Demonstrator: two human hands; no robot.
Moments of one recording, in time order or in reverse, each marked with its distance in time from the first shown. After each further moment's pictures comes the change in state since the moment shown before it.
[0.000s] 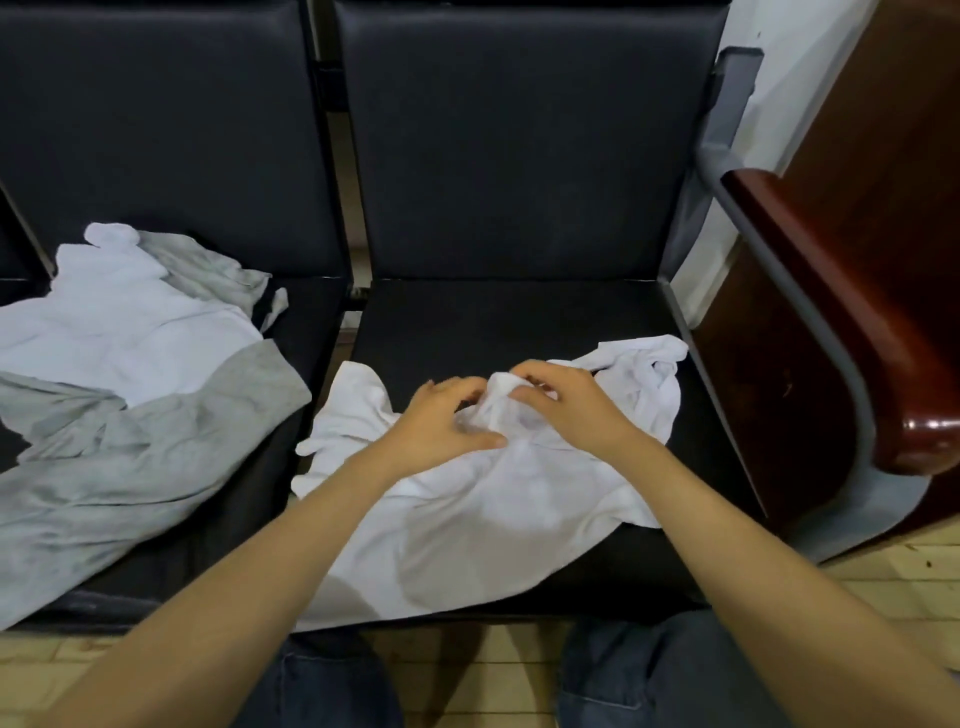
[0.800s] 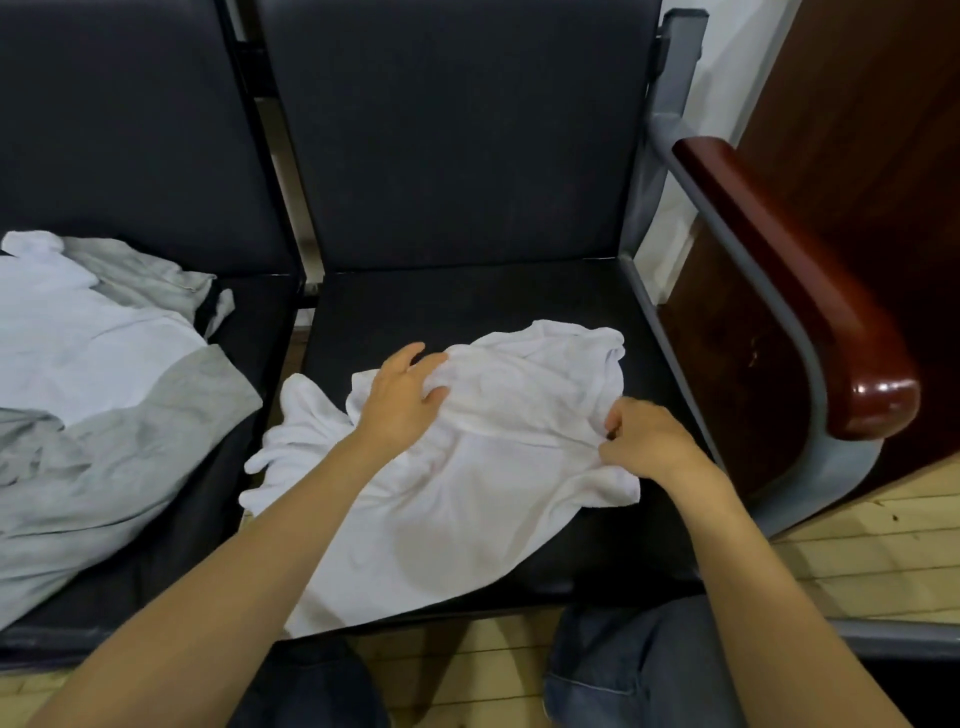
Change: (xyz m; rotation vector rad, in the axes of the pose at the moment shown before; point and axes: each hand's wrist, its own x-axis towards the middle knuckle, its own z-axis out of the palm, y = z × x) left_hand 0.037 -0.004 0.023 0.171 0.214 -0.106; right_hand -0.058 0.054 -0.051 -0.415 -0.065 0.687
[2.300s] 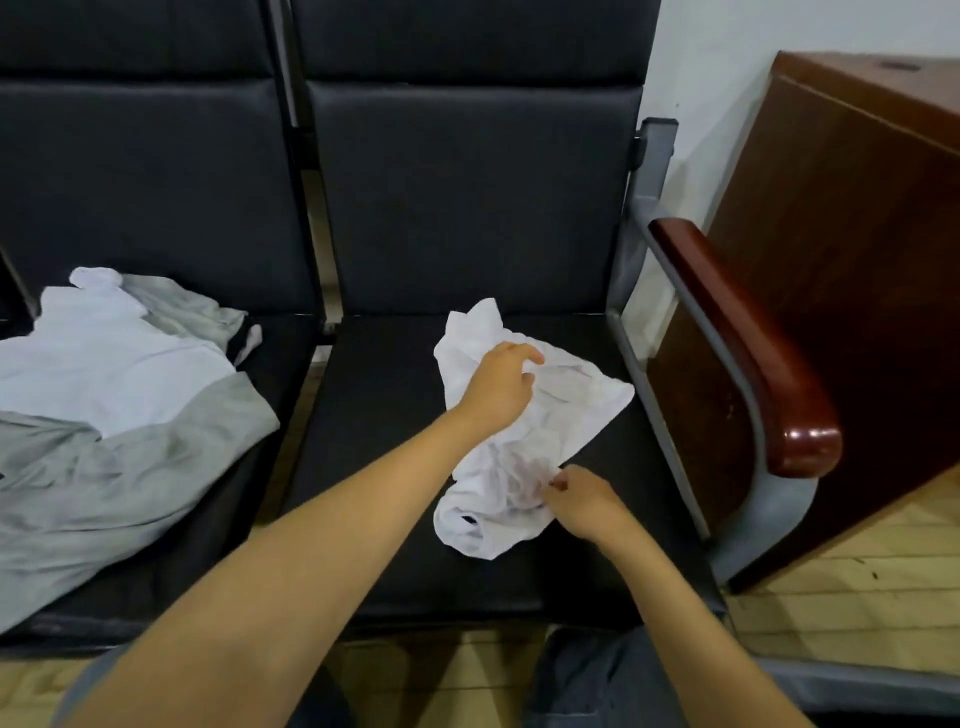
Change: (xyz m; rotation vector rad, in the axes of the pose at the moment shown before) left_hand 0.009 0.131 -0.018 -0.232 -0.037 0.135; right_hand -0.042 -0.025 0.027 0.377 -0.102 -0.030
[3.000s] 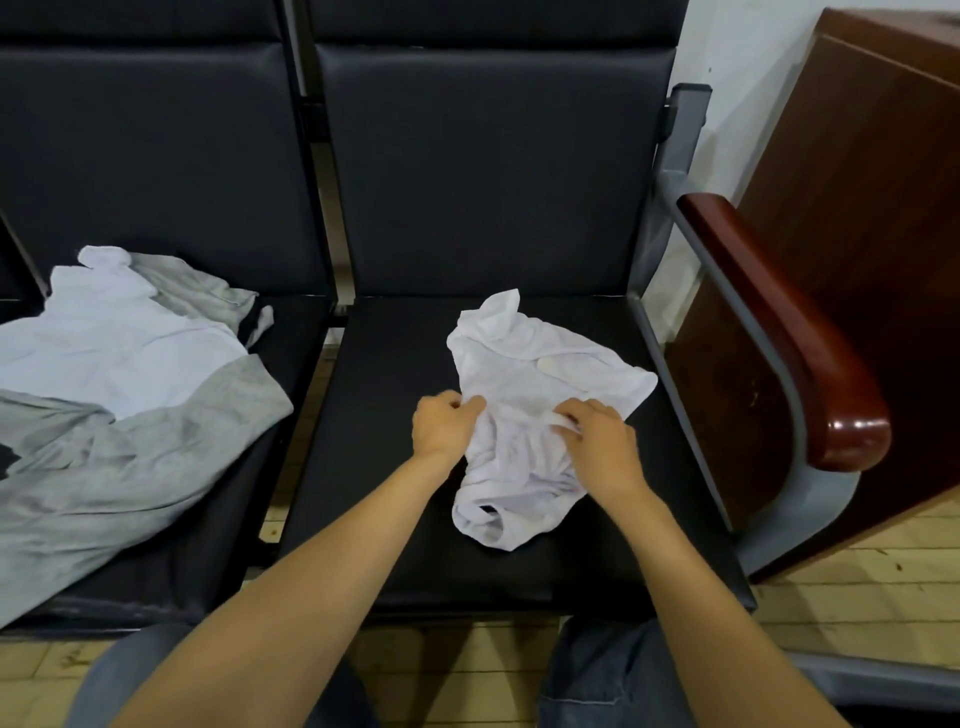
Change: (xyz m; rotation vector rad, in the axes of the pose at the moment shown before) left_hand -0.042 -0.075 0.004 -0.349 0.237 -0.562; right_hand 0.037 -0.004 -0.002 -0.211 0.457 -0.442
